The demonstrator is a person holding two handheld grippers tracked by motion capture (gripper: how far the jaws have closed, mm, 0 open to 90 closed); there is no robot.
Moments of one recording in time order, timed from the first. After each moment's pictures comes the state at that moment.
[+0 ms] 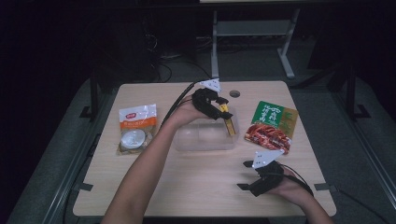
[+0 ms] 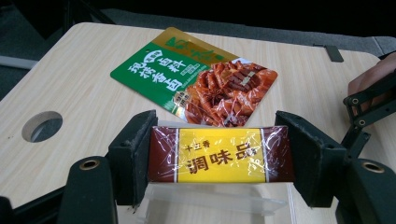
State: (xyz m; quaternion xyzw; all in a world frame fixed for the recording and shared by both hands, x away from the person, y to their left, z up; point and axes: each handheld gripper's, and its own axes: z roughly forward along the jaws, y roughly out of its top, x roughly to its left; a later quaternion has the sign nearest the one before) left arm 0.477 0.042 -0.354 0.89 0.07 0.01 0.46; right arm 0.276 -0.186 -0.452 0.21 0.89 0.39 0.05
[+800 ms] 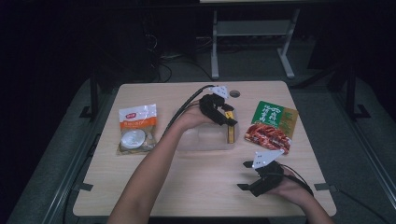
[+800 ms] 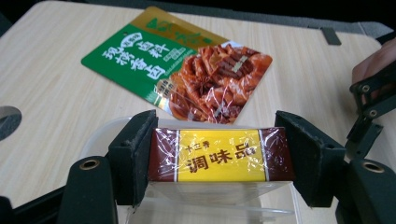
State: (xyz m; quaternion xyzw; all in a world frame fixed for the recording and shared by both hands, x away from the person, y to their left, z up) left arm 0.479 0.021 -0.379 0.90 0.05 -0.02 0.44; right arm 0.277 -0.186 -0.453 0.21 0.90 0.39 0.05
